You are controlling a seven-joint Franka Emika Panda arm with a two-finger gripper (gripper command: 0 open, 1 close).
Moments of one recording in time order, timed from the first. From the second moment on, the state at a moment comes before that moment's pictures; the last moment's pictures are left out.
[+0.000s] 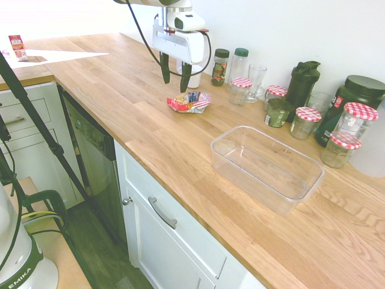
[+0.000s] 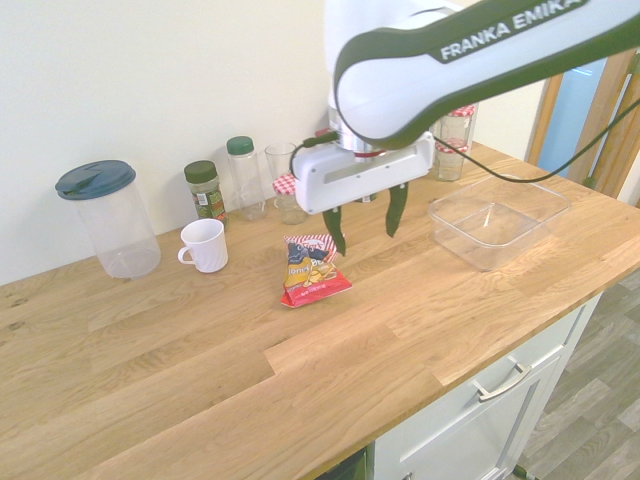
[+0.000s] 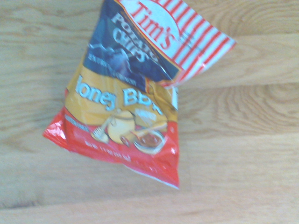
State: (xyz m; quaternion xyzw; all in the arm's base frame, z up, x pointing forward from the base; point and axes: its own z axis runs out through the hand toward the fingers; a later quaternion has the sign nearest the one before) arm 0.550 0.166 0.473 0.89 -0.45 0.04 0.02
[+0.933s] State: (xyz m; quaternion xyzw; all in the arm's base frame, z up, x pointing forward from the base) arm 0.695 0.230 0.439 0.88 -0.47 0.04 0.05
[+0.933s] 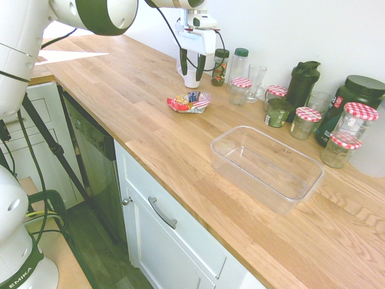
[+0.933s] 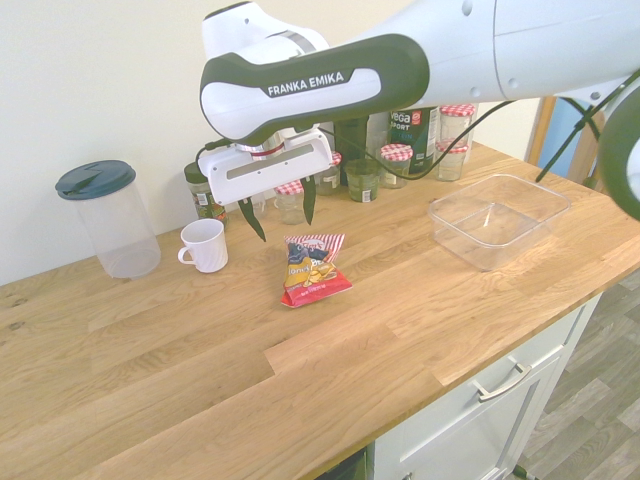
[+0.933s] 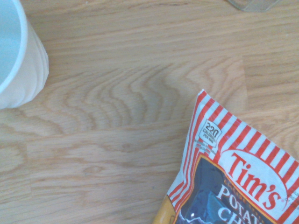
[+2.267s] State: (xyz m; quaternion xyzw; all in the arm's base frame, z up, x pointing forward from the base) arm 0.714 0.195 0.370 0.88 -0.47 0.00 0.08
